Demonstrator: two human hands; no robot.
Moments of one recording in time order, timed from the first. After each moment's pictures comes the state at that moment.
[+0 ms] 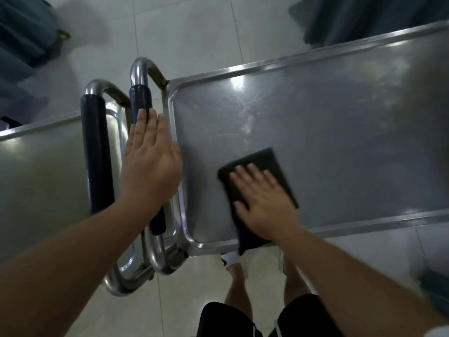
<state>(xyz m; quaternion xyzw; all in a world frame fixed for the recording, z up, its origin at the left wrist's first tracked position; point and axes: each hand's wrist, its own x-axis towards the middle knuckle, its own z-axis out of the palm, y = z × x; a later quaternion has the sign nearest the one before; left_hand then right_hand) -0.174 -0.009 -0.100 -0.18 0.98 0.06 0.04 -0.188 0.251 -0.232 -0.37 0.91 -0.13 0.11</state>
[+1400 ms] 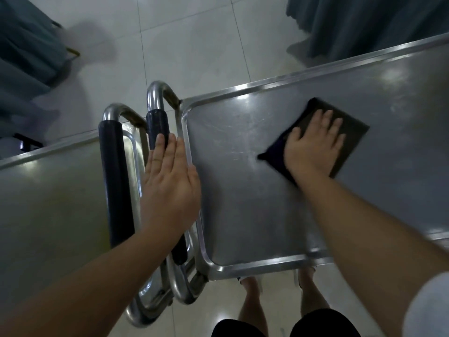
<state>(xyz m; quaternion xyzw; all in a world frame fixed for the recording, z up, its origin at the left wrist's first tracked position) -0.173 -0.013 -0.095 -0.19 0.98 0.11 0.03 -0.343 0.211 -0.209 0.10 0.98 -0.14 0.10</state>
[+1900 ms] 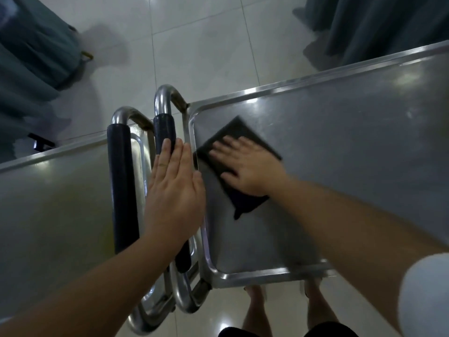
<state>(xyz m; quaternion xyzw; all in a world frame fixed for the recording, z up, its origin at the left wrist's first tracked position) -0.174 -0.013 -0.093 -0.18 0.98 0.12 0.03 -0.323 0.130 -0.216 -0.50 0.84 -0.09 0.16</state>
